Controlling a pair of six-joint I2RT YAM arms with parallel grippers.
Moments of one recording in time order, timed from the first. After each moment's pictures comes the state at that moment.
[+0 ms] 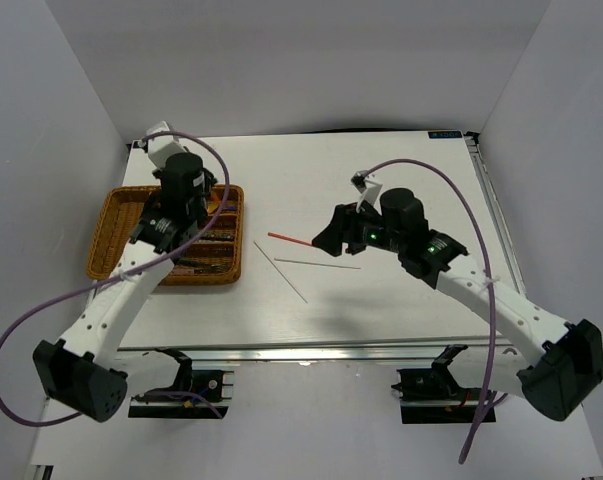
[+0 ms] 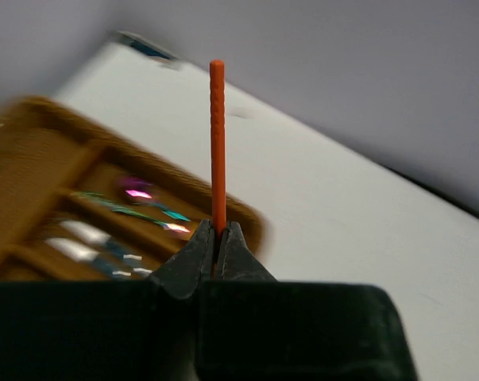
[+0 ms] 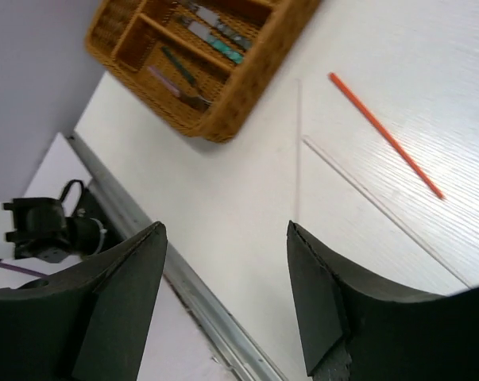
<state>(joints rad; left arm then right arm) -0.41 1.17 1.17 -0.25 -0.56 -0.58 0.70 1.18 0.97 -0.19 -0.32 0.46</state>
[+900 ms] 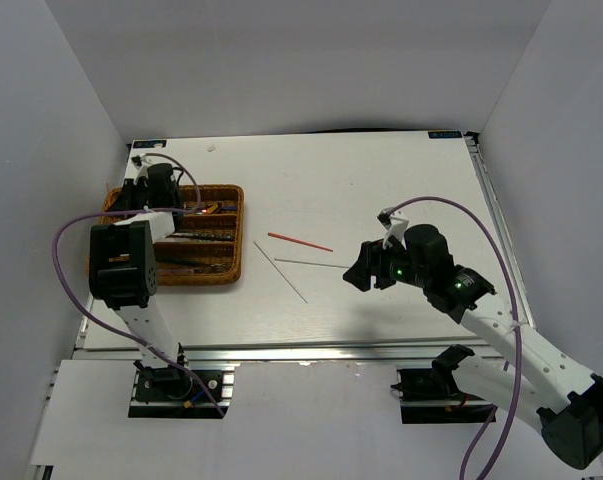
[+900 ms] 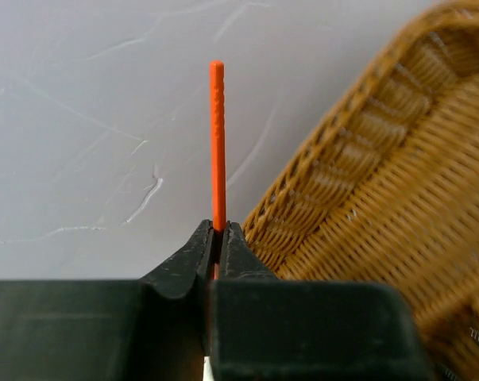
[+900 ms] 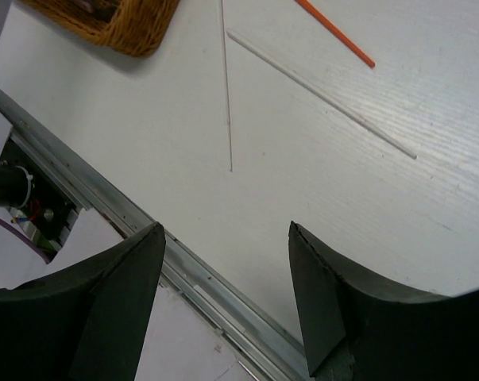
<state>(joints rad) 0.06 1.87 1.08 0.36 -1.19 0.54 0.62 0.89 0.73 -0.38 -0.28 0.37</state>
